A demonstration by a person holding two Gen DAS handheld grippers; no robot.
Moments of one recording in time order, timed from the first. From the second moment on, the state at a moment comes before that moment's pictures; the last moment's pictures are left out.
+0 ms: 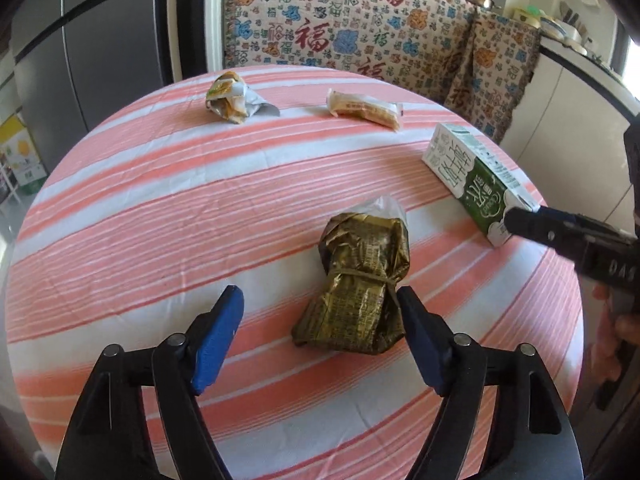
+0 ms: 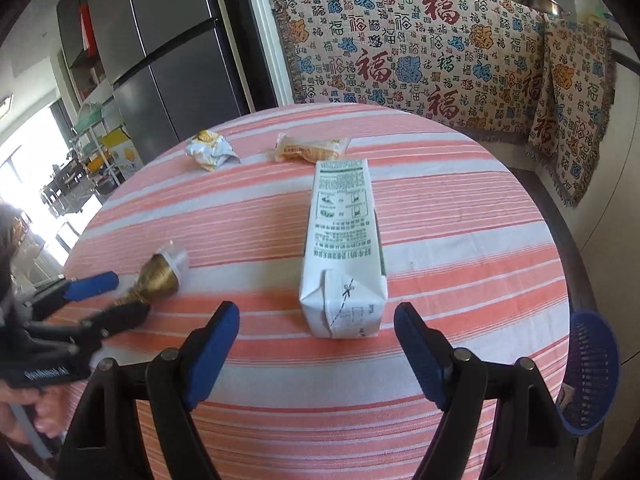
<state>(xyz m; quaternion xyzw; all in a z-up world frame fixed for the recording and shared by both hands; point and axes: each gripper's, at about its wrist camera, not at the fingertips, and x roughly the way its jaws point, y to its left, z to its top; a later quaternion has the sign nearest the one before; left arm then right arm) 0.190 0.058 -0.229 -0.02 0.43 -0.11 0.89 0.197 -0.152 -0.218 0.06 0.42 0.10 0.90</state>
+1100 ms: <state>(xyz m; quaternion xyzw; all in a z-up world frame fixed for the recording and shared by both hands) 0.206 0.033 -0.241 0.05 0.45 -0.09 0.88 0.219 -0.207 -0.243 -0.02 0.51 0.04 0.86</state>
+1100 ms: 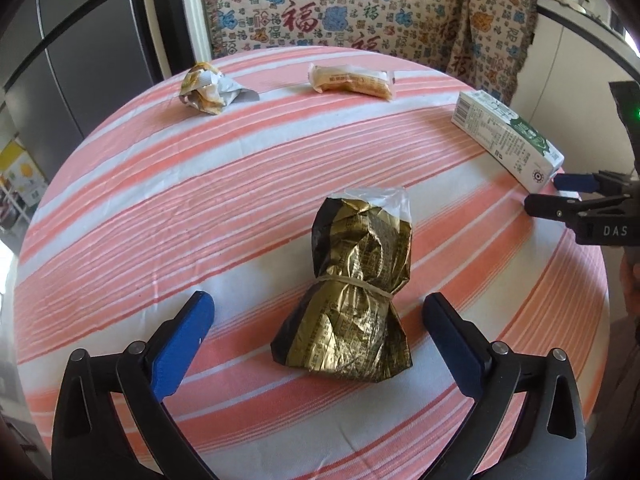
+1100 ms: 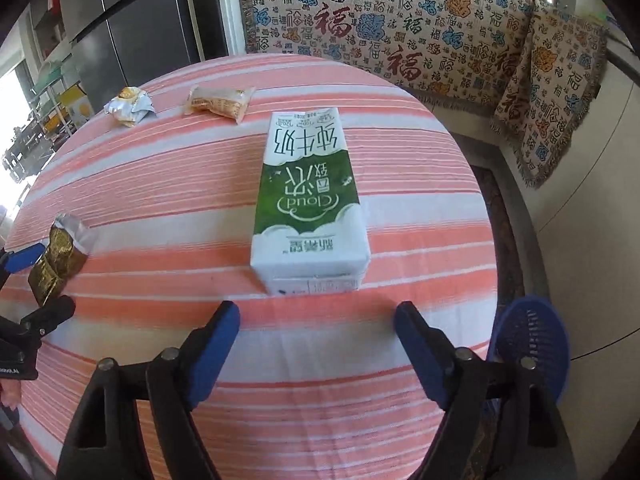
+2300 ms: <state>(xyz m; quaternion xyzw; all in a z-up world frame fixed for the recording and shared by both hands) 0.202 -0.058 -0.147 0.01 0.45 -0.23 0.87 0.240 -0.266 -0.145 -0.03 0.58 0.07 0.81</state>
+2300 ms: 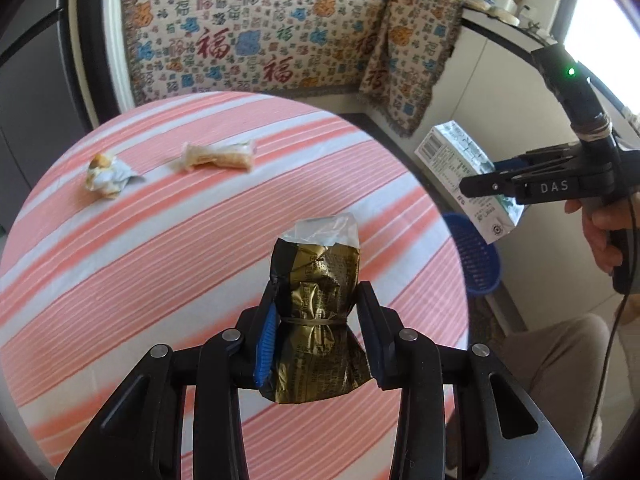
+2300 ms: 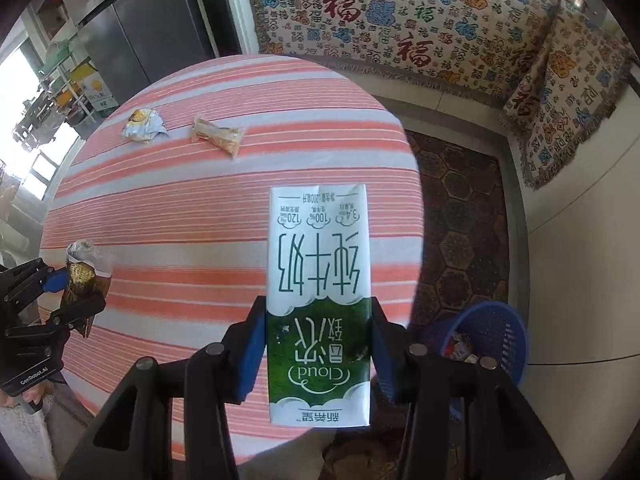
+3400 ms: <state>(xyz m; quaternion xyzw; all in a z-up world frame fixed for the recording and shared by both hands) 0.263 -0.438 -0.223 0.05 0.48 -0.38 0.79 0.159 -0.620 -0.250 0.18 0.58 -0.11 0.79</state>
